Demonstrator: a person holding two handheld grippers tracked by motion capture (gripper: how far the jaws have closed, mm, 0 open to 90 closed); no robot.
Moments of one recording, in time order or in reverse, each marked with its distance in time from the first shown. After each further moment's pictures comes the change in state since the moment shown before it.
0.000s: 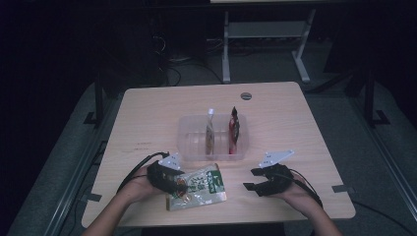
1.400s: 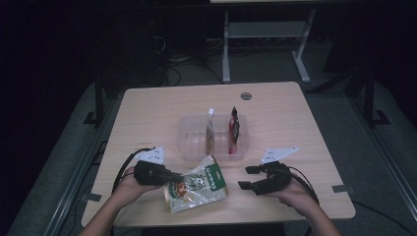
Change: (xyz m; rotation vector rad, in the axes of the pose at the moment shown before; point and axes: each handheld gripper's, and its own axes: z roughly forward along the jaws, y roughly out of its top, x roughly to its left) left arm -0.009 0.000 -0.047 -0.242 -0.117 -0.029; right arm 0.003 0.010 -0.005 -0.126 0.149 0.061
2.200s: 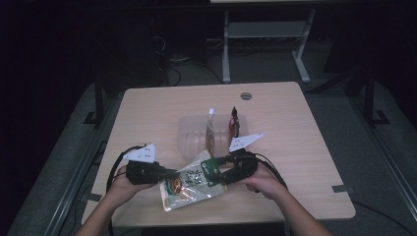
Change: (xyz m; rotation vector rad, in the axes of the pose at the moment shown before) left arm -0.007 0.004 -0.023 -0.085 0.036 0.025; right arm 0.010 0.056 0.065 -0.048 0.221 -0.059
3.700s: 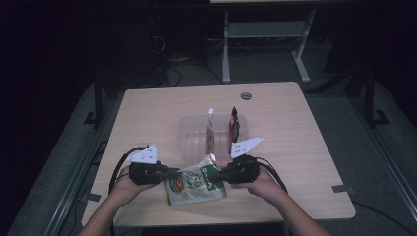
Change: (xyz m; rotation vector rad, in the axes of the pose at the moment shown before) left arm 0.000 -0.003 0.009 0.014 0.055 0.035; right arm 0.013 -0.001 -0.006 -0.005 0.120 -0.081
